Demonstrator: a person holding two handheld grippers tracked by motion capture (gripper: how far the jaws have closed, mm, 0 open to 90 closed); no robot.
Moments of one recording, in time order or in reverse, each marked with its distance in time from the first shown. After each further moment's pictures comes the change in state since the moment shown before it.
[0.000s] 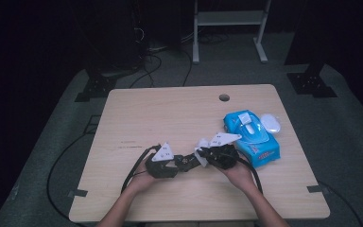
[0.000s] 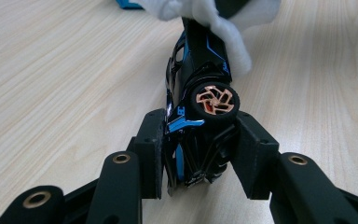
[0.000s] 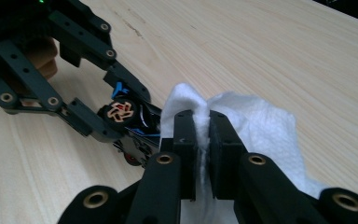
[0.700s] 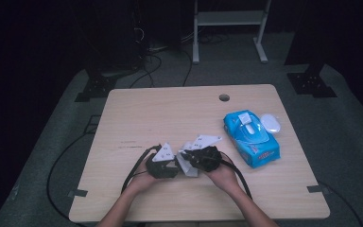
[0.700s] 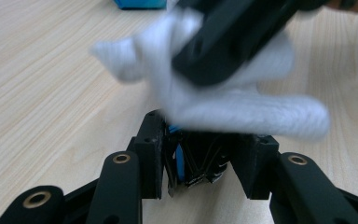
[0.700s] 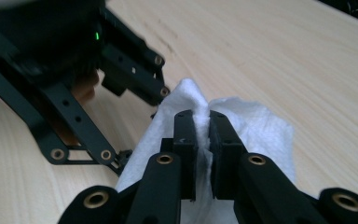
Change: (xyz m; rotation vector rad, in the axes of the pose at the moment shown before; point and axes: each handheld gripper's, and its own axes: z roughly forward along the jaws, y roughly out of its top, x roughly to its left) left arm -0.002 0.001 0.000 0.009 -0.004 0.008; right arm 0.040 0.023 0.030 0.018 0.045 -0.064
